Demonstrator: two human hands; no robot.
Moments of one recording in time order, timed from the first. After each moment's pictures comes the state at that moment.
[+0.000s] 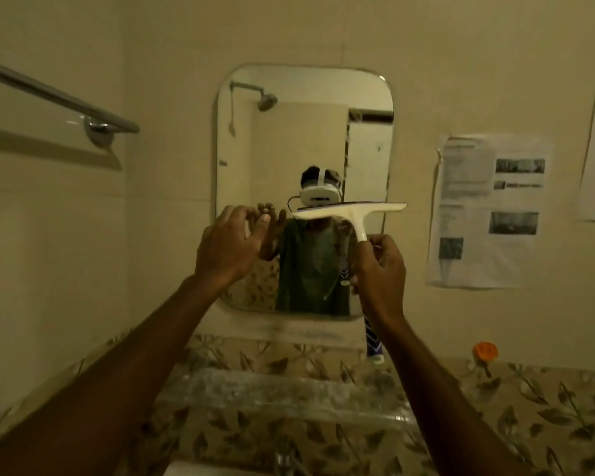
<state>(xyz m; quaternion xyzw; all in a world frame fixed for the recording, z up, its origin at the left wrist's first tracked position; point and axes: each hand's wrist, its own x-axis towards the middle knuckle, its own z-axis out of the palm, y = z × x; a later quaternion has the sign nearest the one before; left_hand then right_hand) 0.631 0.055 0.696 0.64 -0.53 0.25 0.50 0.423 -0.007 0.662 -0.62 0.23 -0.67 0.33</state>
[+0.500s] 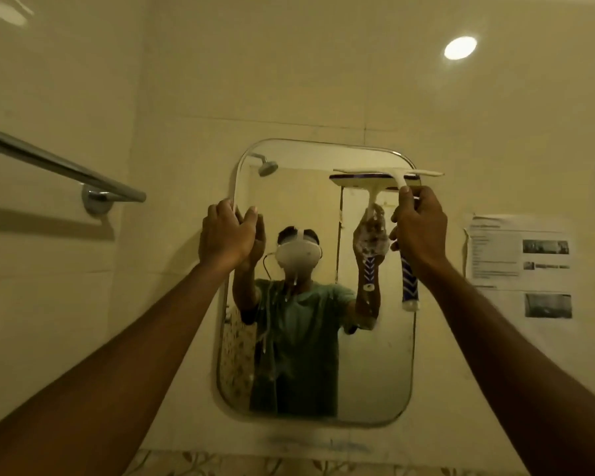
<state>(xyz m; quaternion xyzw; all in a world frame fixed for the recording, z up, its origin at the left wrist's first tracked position) 0.725 -0.017 0.823 0.62 -0.45 0.19 0.62 0.462 -0.075 0.843 -0.62 0.23 -0.74 0.09</state>
